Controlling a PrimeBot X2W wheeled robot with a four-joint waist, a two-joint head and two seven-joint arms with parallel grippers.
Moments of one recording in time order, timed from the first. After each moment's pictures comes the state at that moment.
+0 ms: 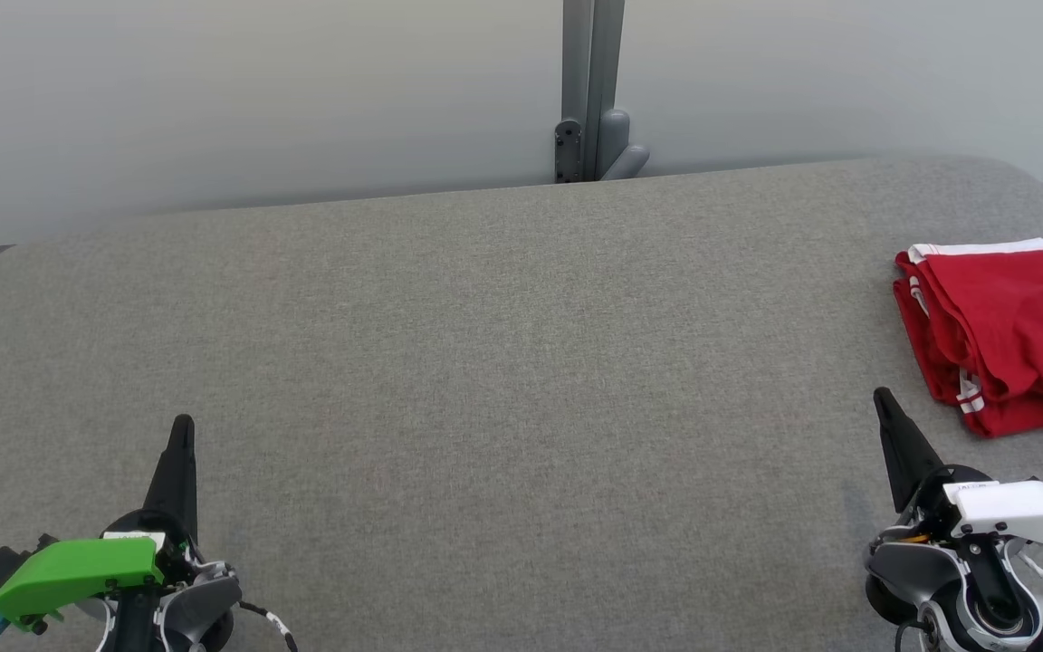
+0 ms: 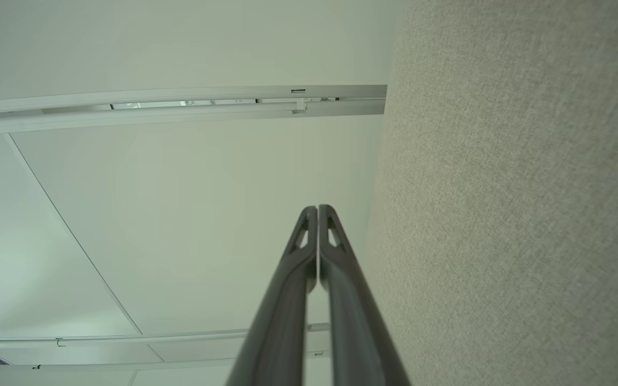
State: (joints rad) left arm -0.10 0.05 0.11 0.25 -1.61 -0.13 0.11; right arm -0.11 -0.05 -0.11 0.24 1.61 0.13 0.11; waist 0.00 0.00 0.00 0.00
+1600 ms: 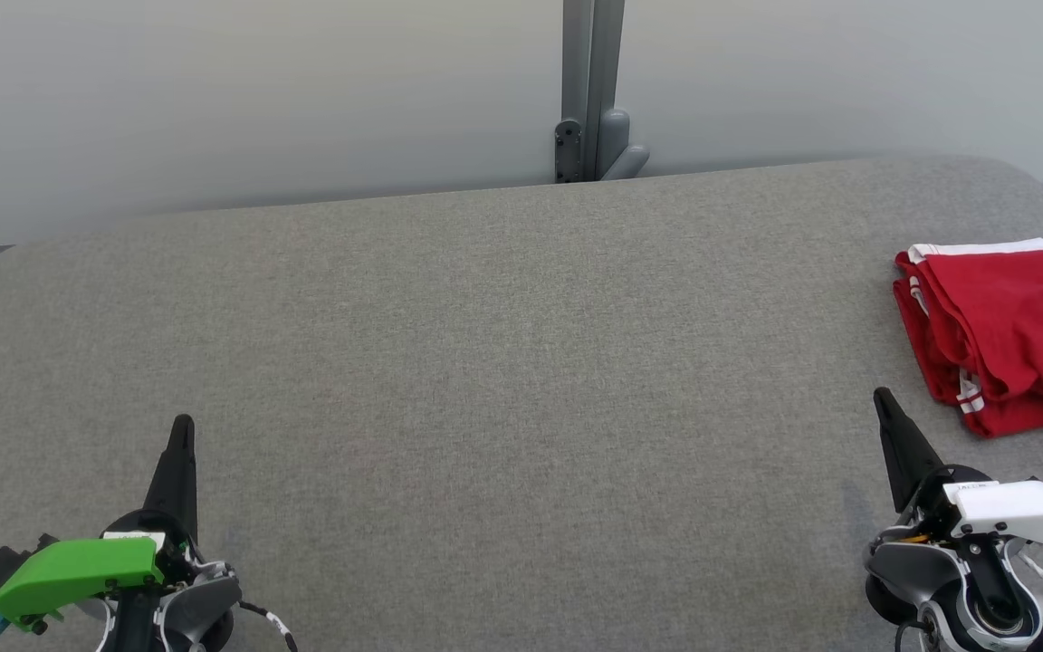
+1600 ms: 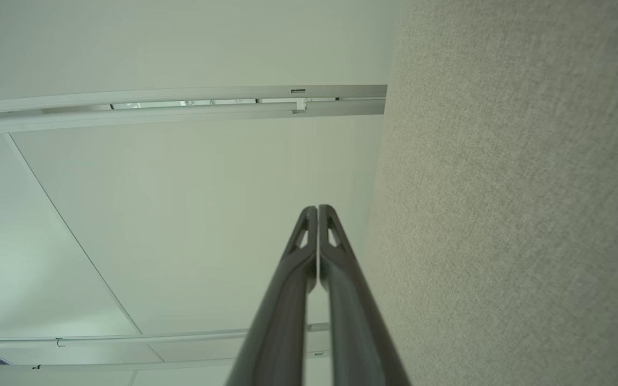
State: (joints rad) left arm -0.10 0.05 0.11 0.25 -1.61 -0.13 0.11; right arm -0.11 -0.05 -0.11 0.24 1.61 0.13 0.11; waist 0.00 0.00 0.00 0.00
